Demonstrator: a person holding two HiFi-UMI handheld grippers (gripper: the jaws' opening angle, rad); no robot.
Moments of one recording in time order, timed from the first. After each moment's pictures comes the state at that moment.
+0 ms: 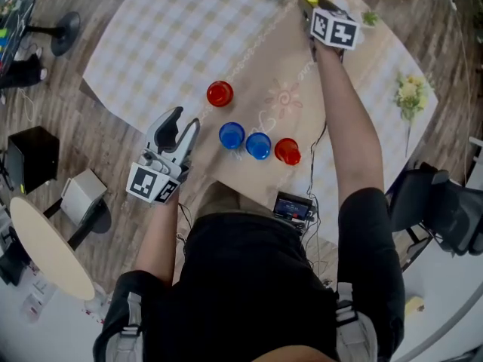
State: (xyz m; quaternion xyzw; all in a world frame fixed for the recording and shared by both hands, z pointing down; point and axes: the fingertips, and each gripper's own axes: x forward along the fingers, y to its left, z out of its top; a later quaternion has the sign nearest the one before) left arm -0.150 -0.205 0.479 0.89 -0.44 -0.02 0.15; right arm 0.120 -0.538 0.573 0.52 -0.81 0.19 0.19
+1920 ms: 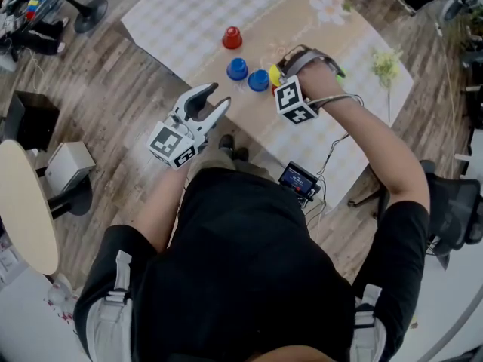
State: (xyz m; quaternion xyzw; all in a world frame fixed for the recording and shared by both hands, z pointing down) left arm -0.074 -0.008 0.405 0.92 -0.38 -0.04 0.08; right arm 0.095 -0.108 0.537 -0.17 -0.47 -0.46 0.73
